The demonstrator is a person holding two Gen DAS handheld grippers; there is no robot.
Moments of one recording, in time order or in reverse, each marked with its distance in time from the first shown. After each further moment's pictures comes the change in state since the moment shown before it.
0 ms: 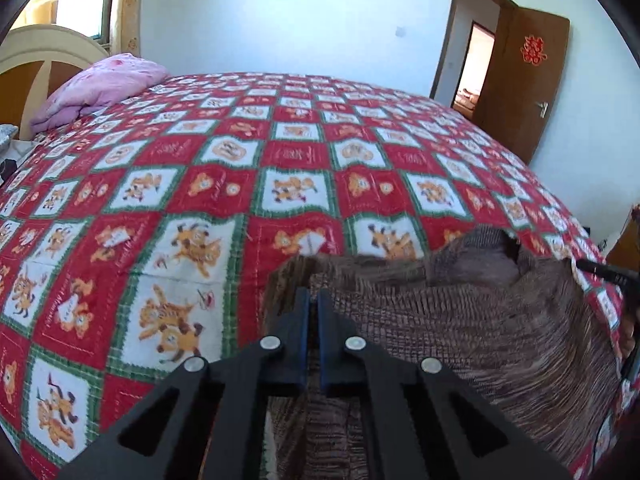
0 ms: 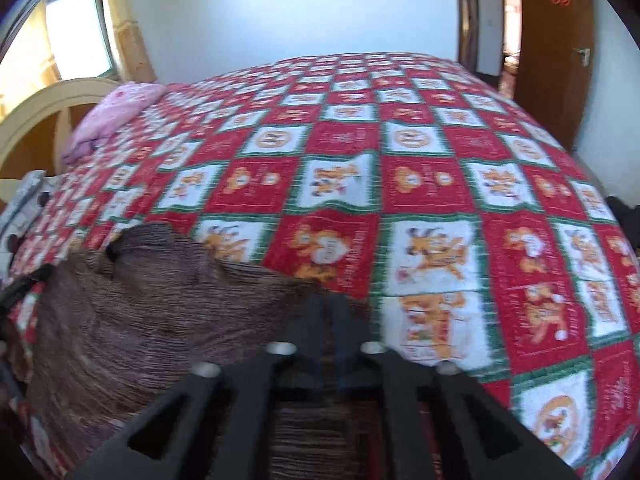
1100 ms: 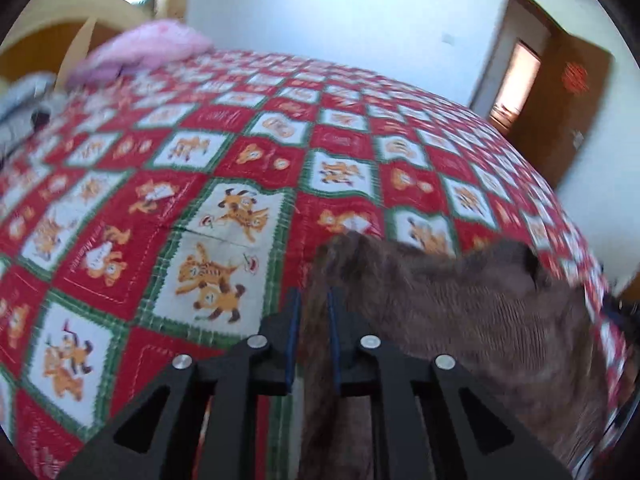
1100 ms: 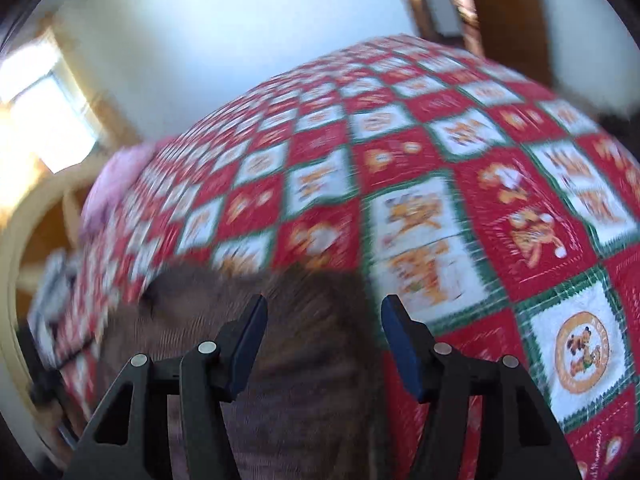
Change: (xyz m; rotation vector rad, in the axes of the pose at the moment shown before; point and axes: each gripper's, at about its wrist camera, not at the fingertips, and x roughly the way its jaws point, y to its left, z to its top) left arm -0.025 0.017 -0.017 -0.115 0.019 0.065; right arm -0.036 -0.019 -0.028 0.232 -0.049 0.088
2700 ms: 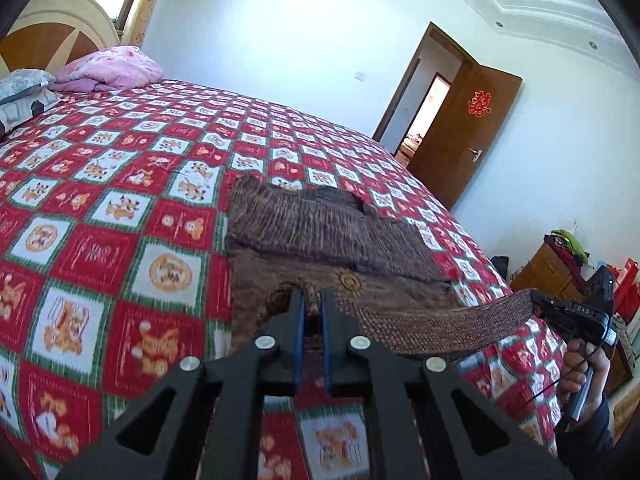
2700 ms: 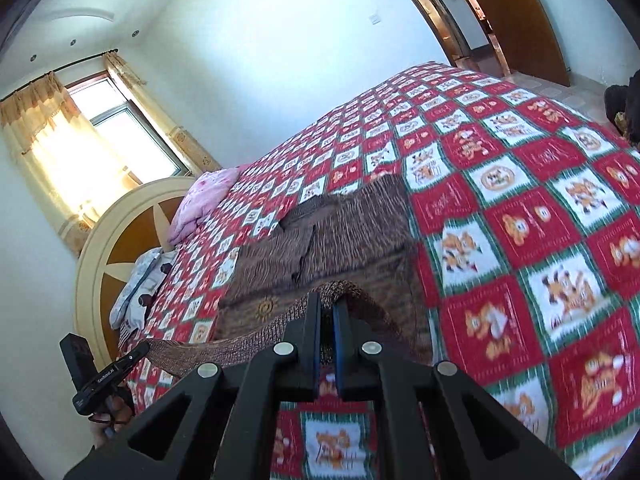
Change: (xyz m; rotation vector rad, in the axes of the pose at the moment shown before) left arm -0.208 0.005 -0.126 -0.024 -0.118 -0.333; right arm -0.232 0.013 -0.164 0.100 -0.139 0.250
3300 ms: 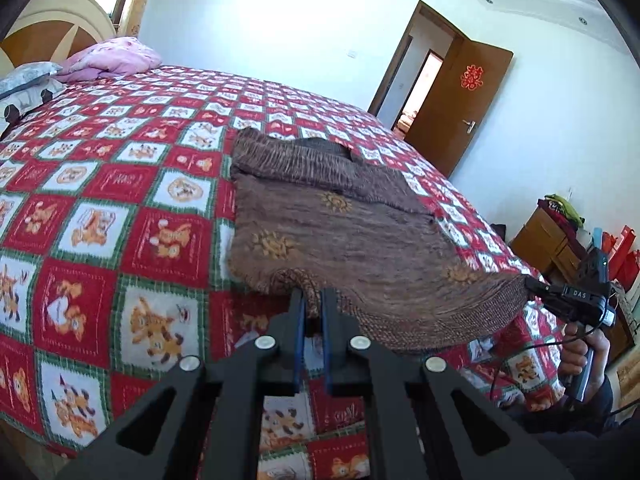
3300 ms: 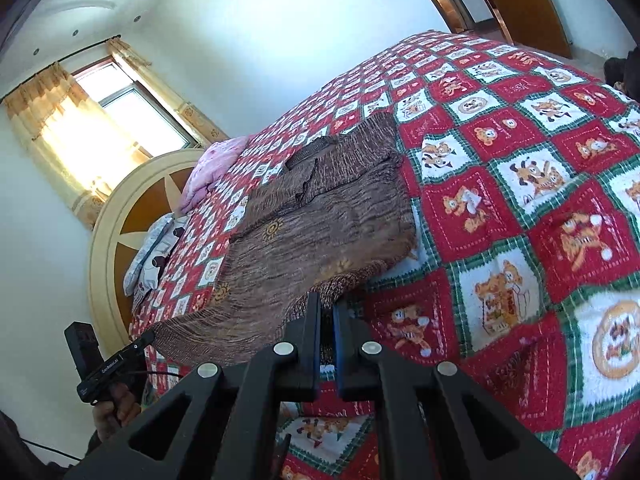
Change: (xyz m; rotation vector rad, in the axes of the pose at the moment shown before) left arm -0.059 -0.013 -0.080 0.041 0.072 0.004; right arm -0.055 -0.016 -0.092 0.028 0.103 0.045
